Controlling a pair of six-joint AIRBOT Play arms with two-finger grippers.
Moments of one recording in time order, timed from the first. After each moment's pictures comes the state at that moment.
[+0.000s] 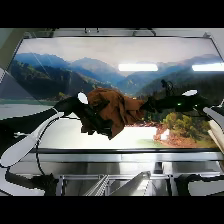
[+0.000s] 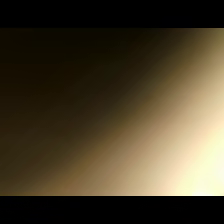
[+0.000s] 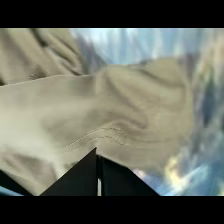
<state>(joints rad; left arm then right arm) -0.47 -1.72 1.12 0.76 -1.30 -1.33 -0.05 -1.64 0.97 -0.44 1.05 0.91</state>
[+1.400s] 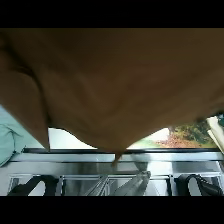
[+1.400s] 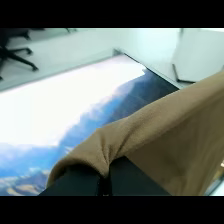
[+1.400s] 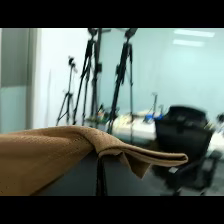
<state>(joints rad) 0.19 -0.95 2.01 0.61 -1.53 -1.33 -0.42 -0.54 1.43 -0.48 0.85 0.84</state>
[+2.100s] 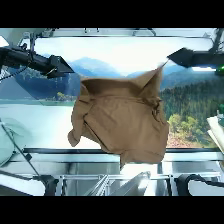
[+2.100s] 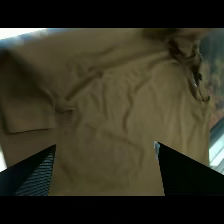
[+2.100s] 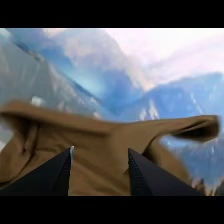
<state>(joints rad) 0.14 -1.76 1.82 0.78 -1.52 -1.22 -0.20 -1.48 1.40 -0.52 1.04 0.88</state>
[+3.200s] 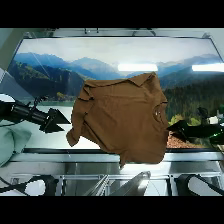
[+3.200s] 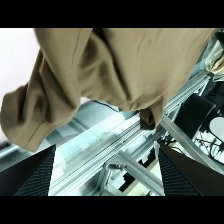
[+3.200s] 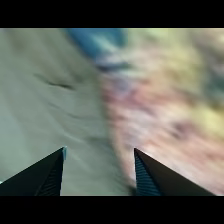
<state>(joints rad) 0.31 -1.40 0.86 0.83 -1.57 -1.16 -0.52 -1.22 0.46 -0.76 1.10 1.09</state>
